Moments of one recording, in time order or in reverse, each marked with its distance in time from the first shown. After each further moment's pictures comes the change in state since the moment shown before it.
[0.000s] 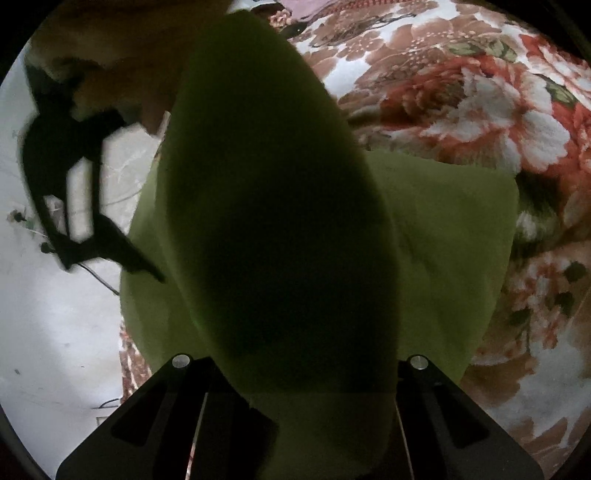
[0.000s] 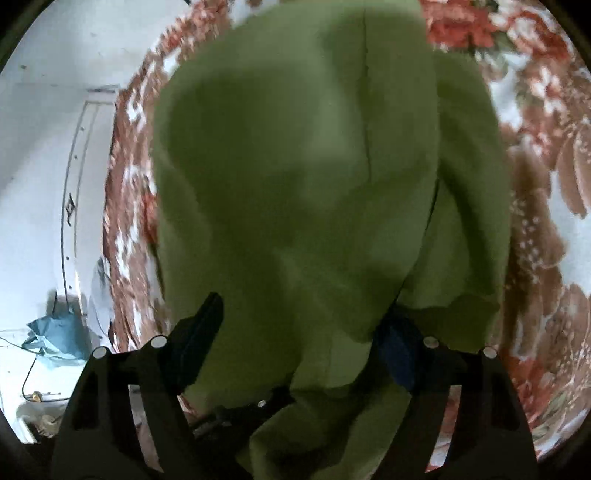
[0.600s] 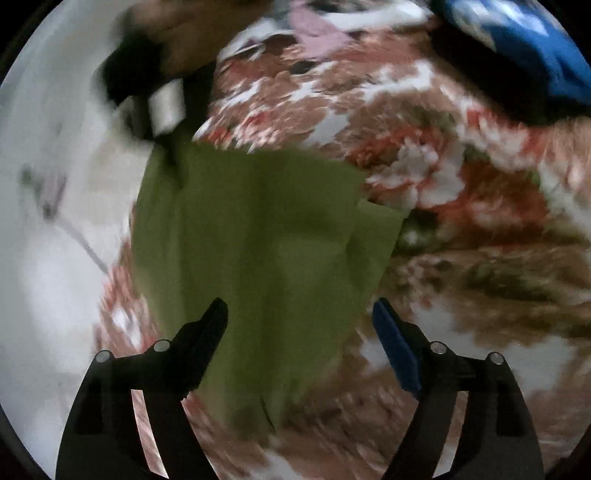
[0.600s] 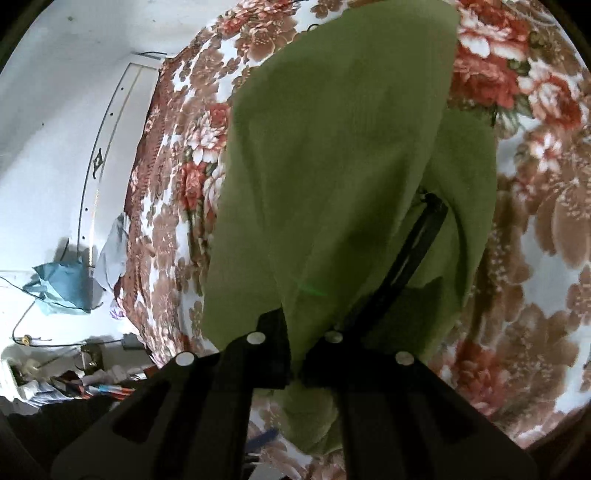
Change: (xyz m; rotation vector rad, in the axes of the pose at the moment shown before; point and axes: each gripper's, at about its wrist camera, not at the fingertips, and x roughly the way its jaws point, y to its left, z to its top) left arm -0.128 0.020 -0.034 -0.225 -0.062 -0.158; right arm -0.090 0.047 -0.018 -0.222 -0.004 -0.014
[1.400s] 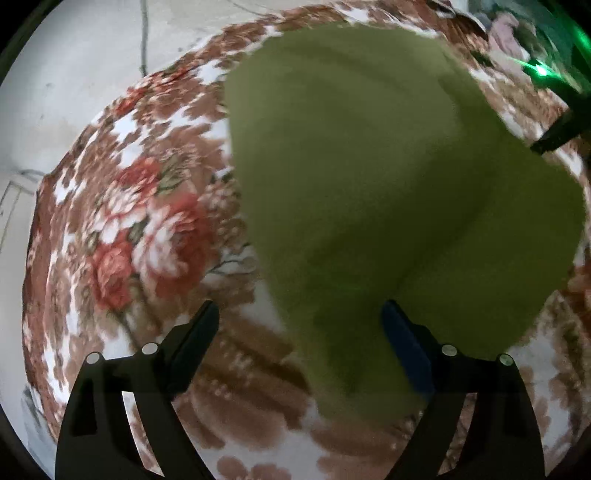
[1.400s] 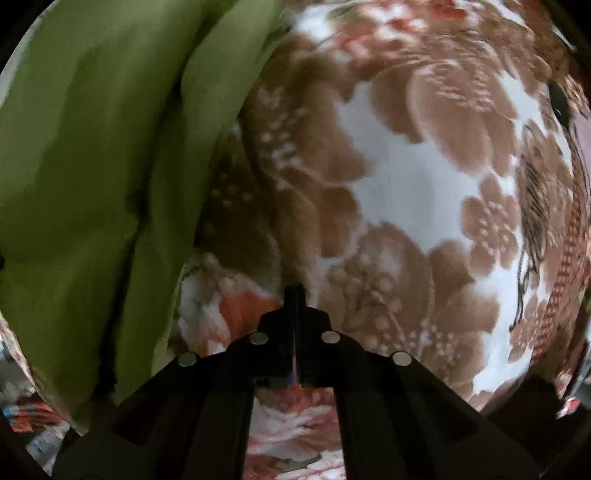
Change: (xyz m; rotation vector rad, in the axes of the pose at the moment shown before) left arm 0.097 0.158 -0.131 -0.622 0.226 -0.070; right arm 0.045 -0.157 -0.070 0.066 0.035 -0.542
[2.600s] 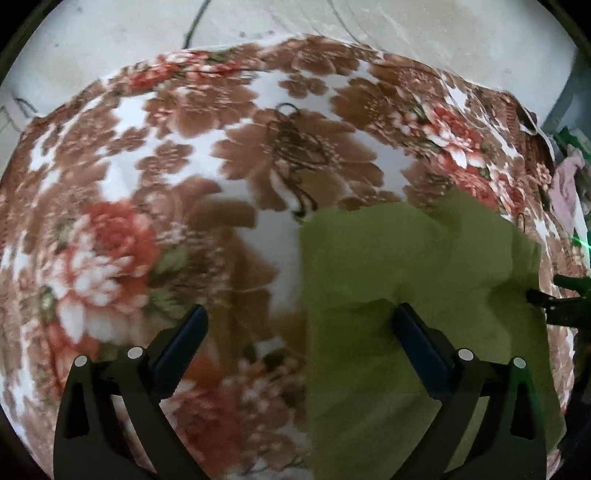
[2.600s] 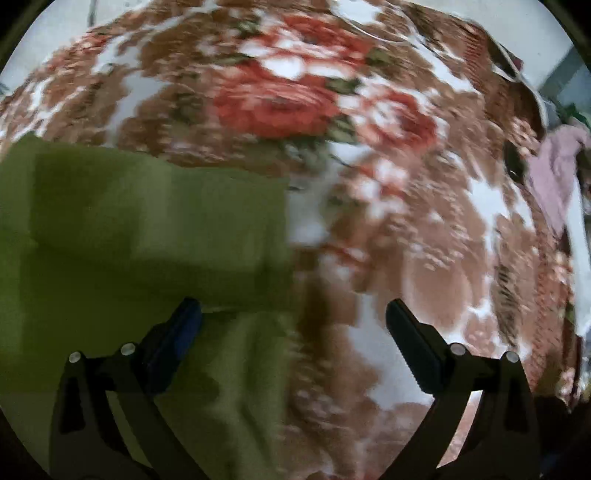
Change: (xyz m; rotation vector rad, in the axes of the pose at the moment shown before) left arm 0.101 0.120 0.157 -0.338 -0.065 -0.117; right arm -0.004 0.030 0.107 0.207 -0.279 -0.224
